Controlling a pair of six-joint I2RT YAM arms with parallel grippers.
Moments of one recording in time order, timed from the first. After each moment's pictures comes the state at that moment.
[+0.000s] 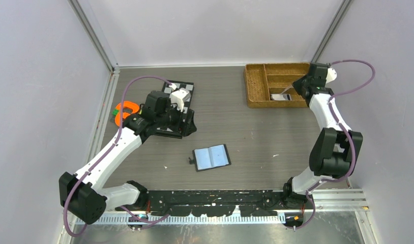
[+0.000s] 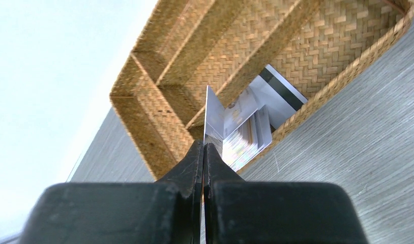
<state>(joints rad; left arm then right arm) -0.50 1.17 1.04 -0.53 0.32 -0.05 -0.18 1.61 1.26 -0.25 0.09 0.82</state>
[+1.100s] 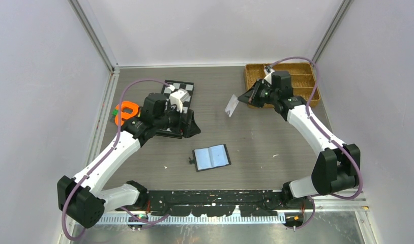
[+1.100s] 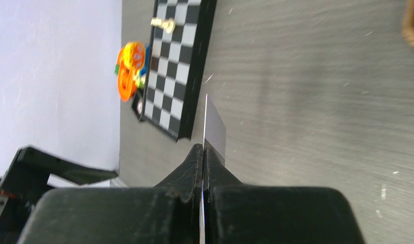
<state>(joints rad) -0.50 1.13 0.99 -0.46 0.42 -0.16 0.20 1.42 1.13 -0.25 -0.41 0.70</state>
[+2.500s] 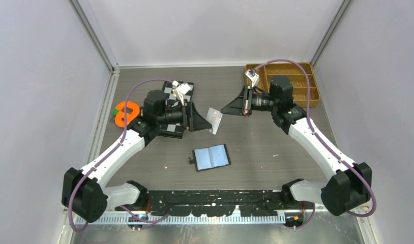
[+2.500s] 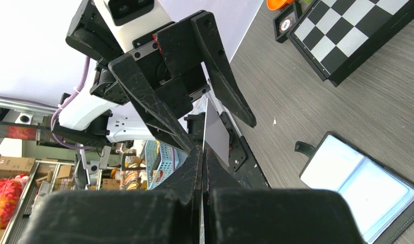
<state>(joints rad) -0.49 1.18 0.91 -0.03 0.79 -0.57 0.37 1.24 1.04 -0.04 -0.94 0.85</state>
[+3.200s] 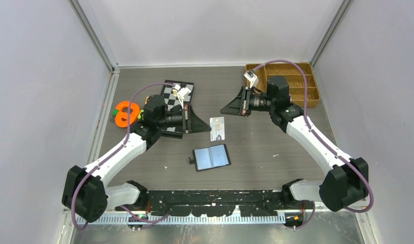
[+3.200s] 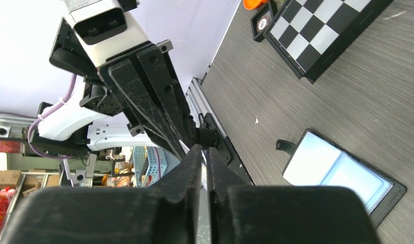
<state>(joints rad) -0.49 1.19 0.81 0.19 0.93 -0.71 0.37 1.28 1.04 -0.06 -0.90 0.80</state>
